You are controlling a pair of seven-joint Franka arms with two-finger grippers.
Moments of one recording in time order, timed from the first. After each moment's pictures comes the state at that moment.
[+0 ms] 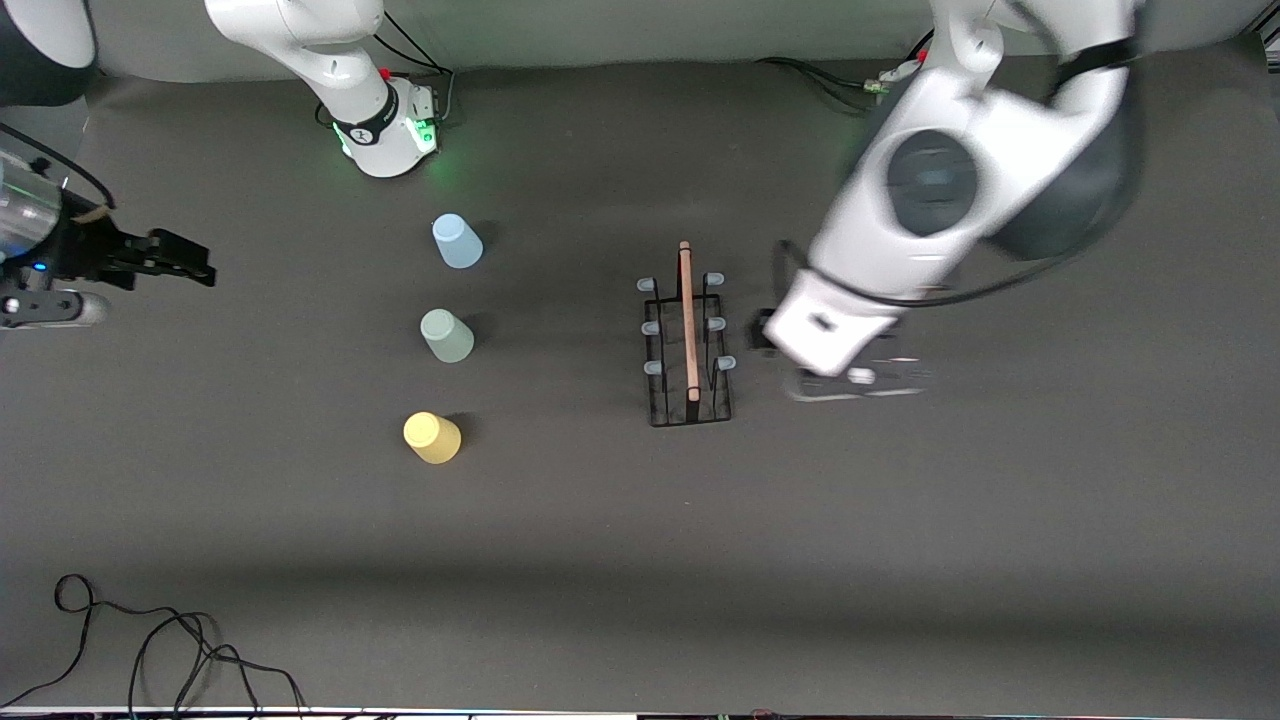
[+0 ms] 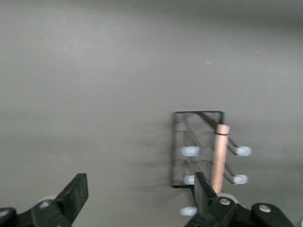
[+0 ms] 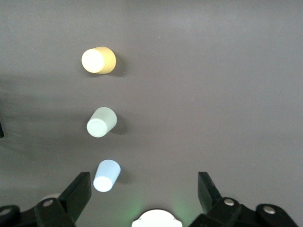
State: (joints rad) left arm -0.42 0.33 -0.01 -1.34 -0.05 1.63 -0.51; right arm 0.04 -0.02 0.00 -1.68 0.00 1.51 0.05
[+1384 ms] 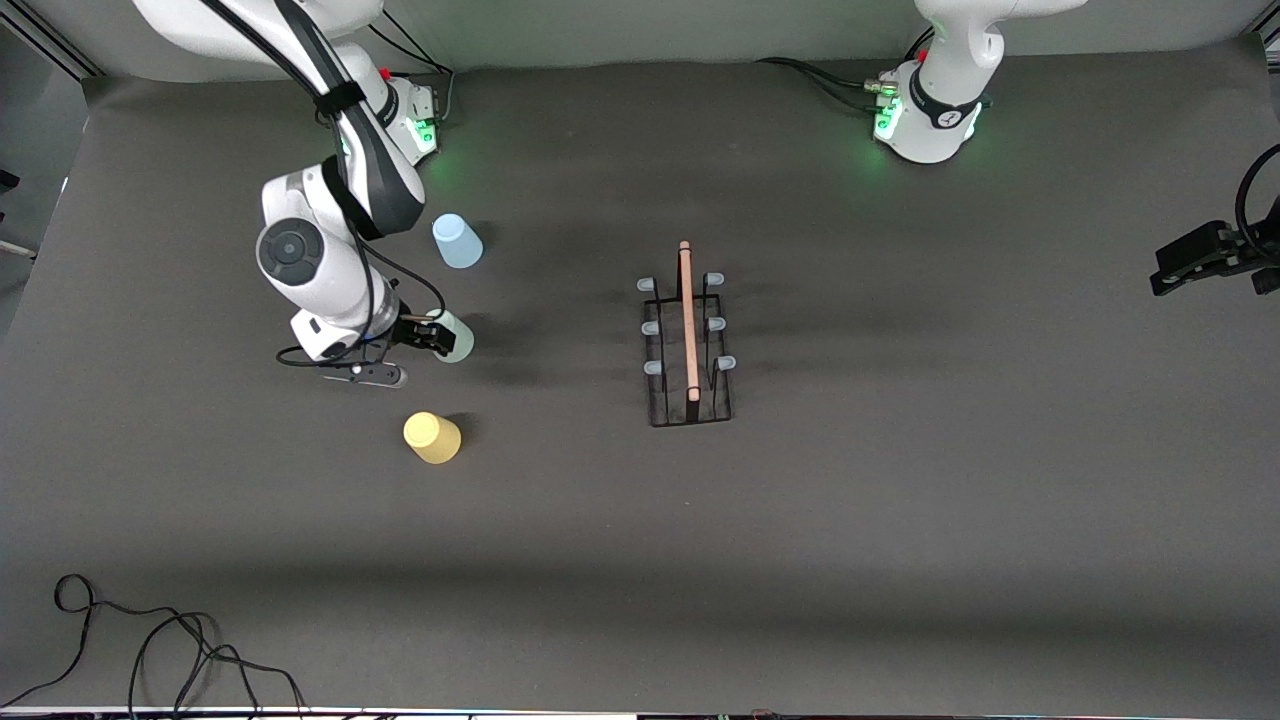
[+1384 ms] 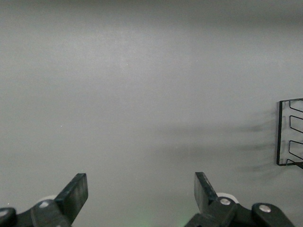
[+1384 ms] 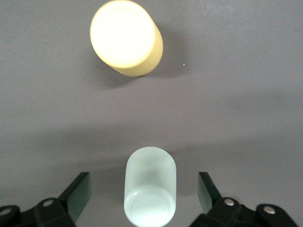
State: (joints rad) left arm 0.05 0.06 -0.02 -1.47 0.02 1.50 0.04; right arm 0.31 0.16 0.00 -2.31 0.01 2.39 0.47
